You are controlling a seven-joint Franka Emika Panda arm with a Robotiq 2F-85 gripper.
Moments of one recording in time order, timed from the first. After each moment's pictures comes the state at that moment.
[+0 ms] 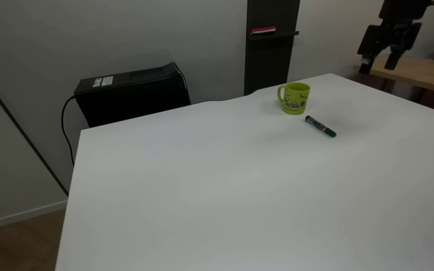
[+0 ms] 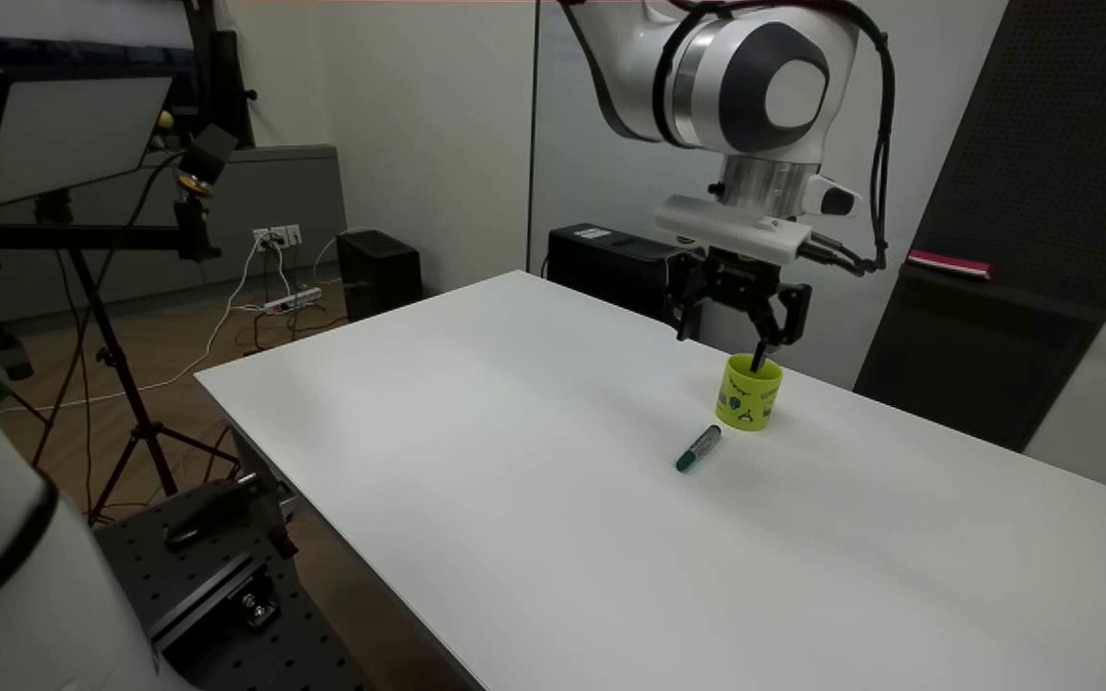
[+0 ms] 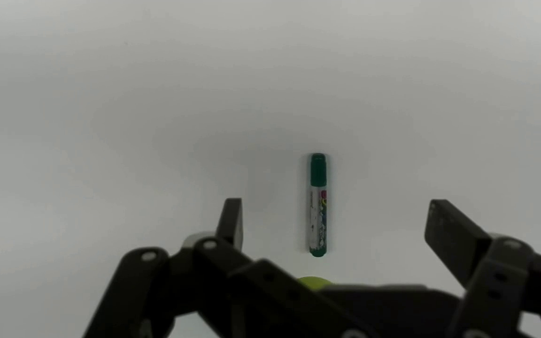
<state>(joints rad) -0.11 0.30 -0.08 -1.99 0.06 2.28 -0.20</state>
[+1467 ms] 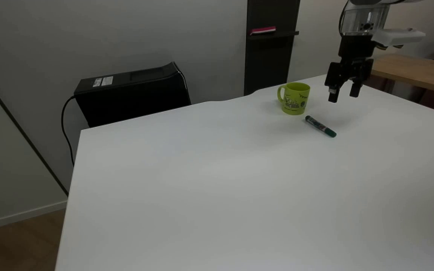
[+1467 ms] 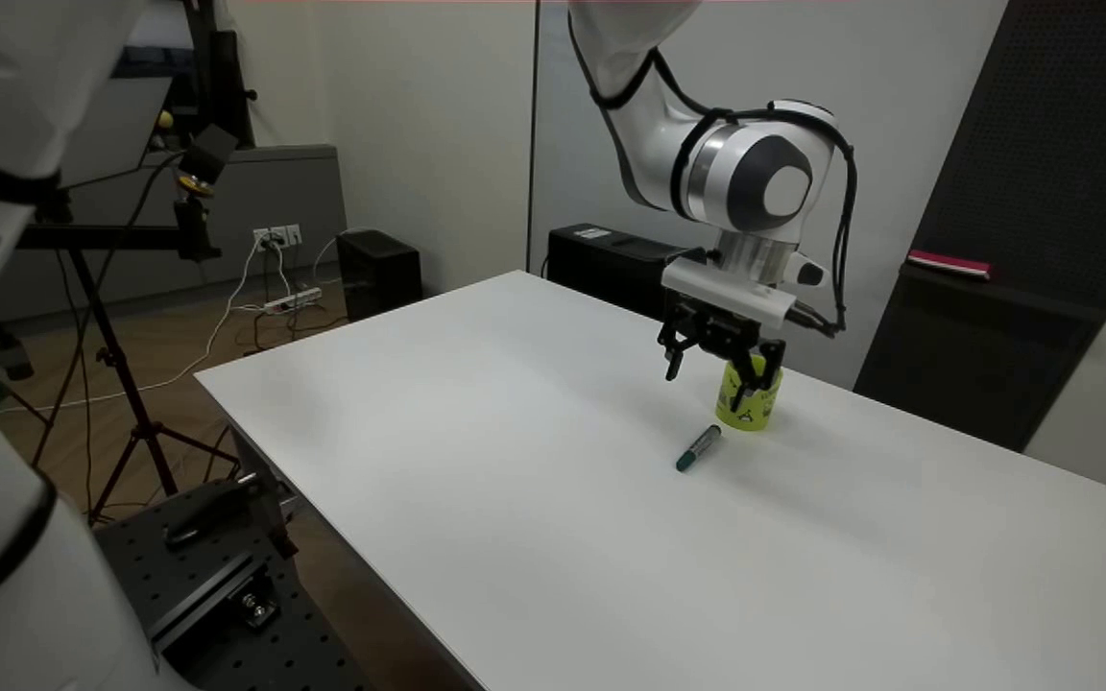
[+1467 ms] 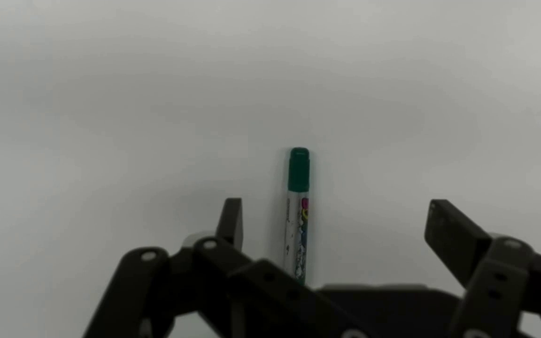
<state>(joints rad) -0.11 0.61 -0.03 -1.71 0.08 2.20 -0.24</state>
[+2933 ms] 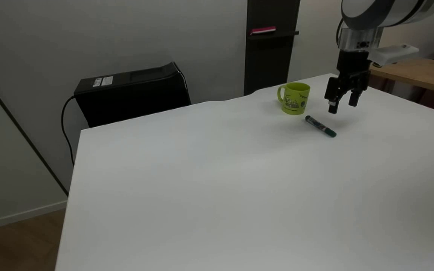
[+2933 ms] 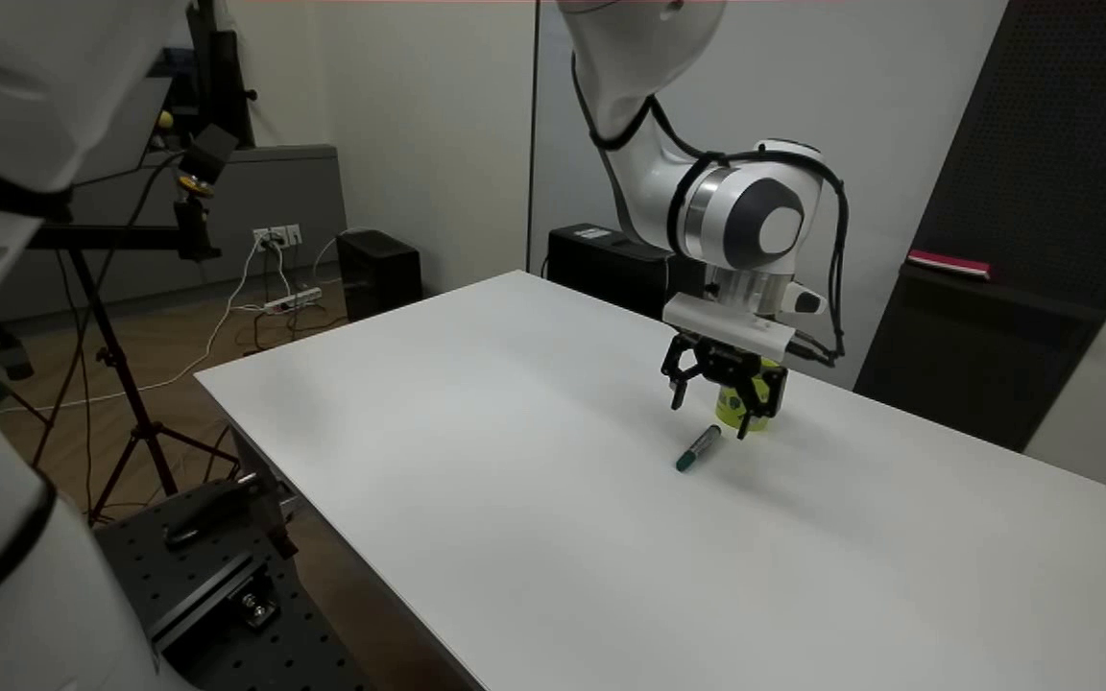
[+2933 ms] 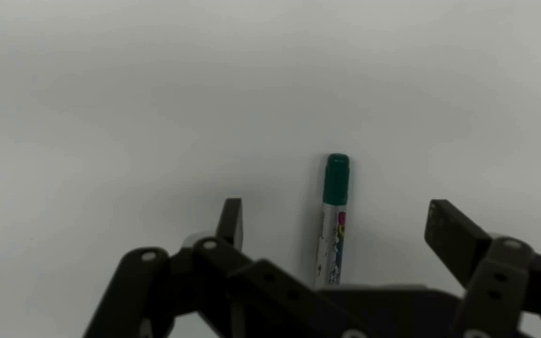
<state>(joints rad) -0.11 0.68 -0.04 -1.72 0.02 2.29 -0.23</state>
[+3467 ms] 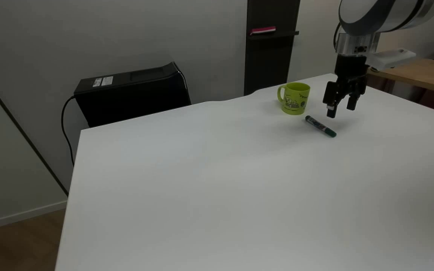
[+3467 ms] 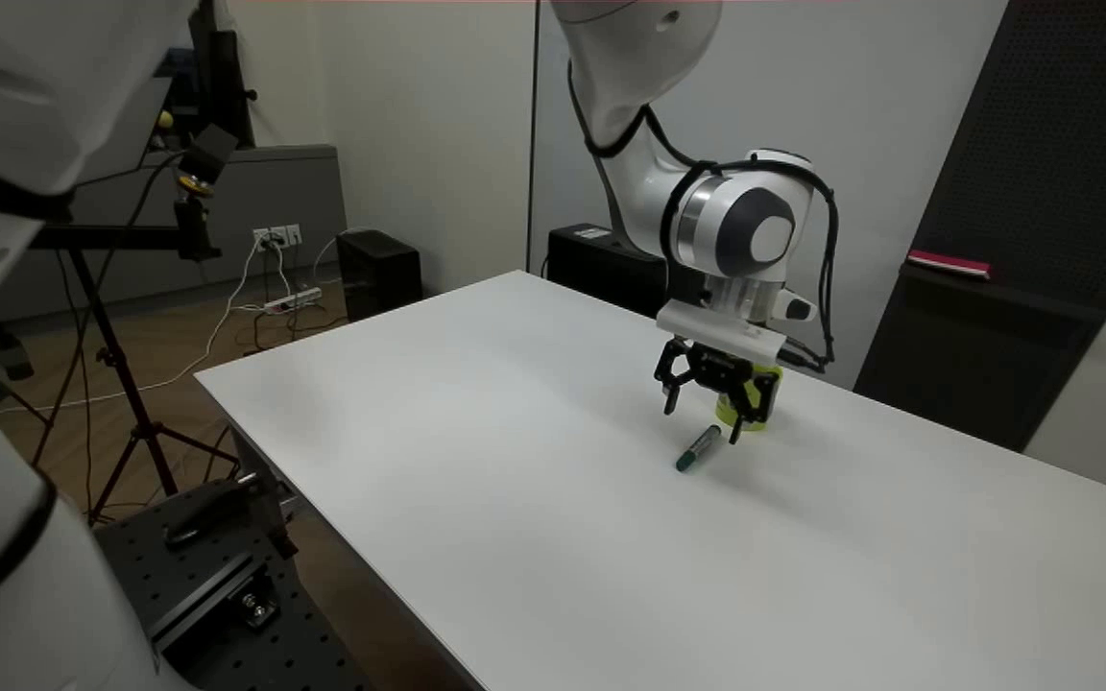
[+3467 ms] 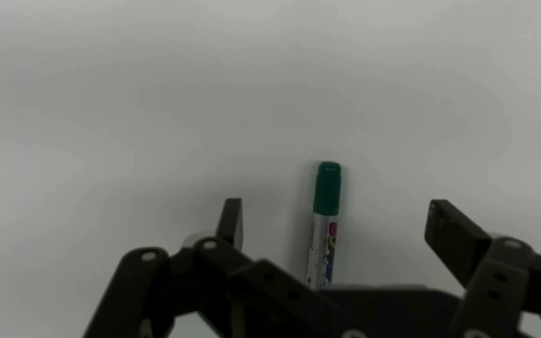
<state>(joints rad) -0.11 0.69 -0.03 -1.73 0.02 2.30 -0.23</state>
